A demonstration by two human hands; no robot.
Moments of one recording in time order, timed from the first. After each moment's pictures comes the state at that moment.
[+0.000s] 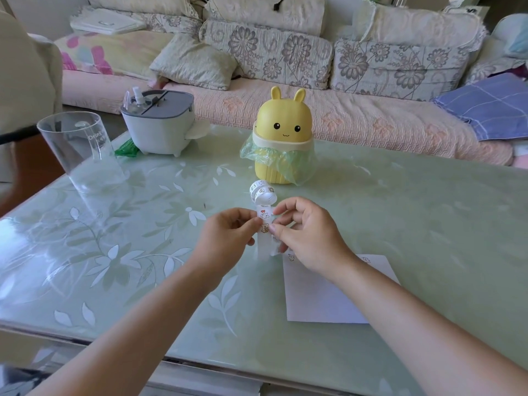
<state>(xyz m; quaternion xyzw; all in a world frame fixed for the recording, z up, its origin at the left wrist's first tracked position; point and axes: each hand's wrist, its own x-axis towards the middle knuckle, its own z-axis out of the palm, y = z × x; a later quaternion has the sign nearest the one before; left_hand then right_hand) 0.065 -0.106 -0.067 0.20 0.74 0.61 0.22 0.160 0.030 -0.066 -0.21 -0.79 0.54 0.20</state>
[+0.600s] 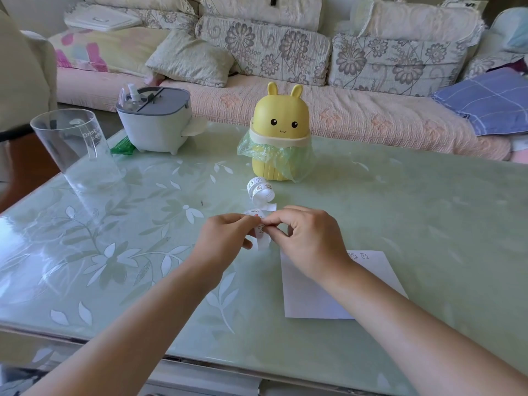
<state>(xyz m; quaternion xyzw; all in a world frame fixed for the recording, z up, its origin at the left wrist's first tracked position) 0.071 -0.105 -0.060 0.15 0.74 0.59 0.28 0.166 0.023 -0.071 -0.12 -0.91 0.22 0.32</state>
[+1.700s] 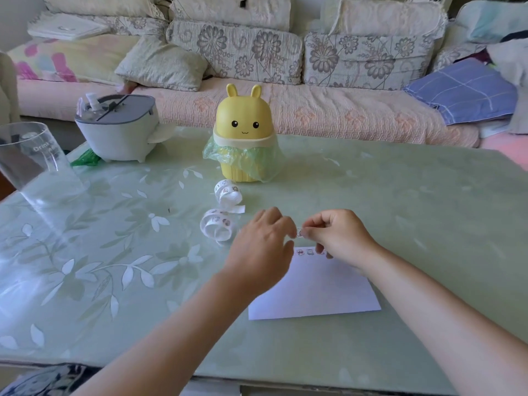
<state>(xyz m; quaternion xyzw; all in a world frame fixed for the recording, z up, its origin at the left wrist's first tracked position) 0.126 -0.027 -0.086 0.56 0.78 0.29 -0.06 0.232 0.113 -0.072 -0.36 -0.78 0.49 0.15</state>
